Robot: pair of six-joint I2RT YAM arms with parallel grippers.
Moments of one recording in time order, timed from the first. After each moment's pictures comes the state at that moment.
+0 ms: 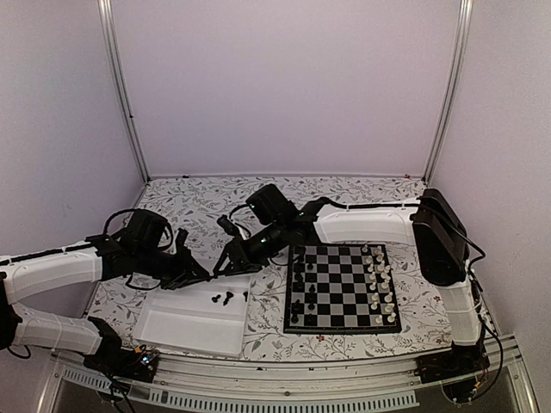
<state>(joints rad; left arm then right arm) -0.56 1.11 0.57 -0.32 0.35 -0.88 1.02 2.20 1.74 -0.27 -0.67 0.59</state>
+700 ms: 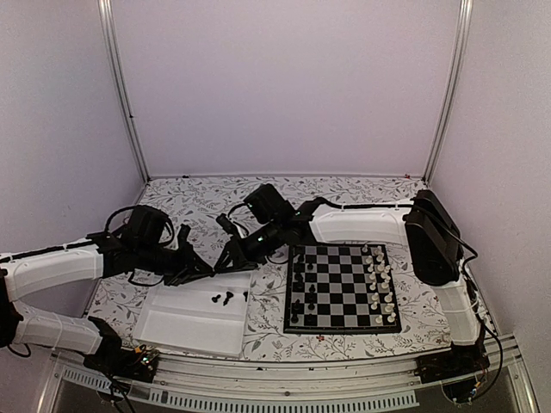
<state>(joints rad) -0.56 1.12 0.59 -0.28 0.39 -0.91 1.01 2.25 1.80 -0.28 -0.65 0.60</state>
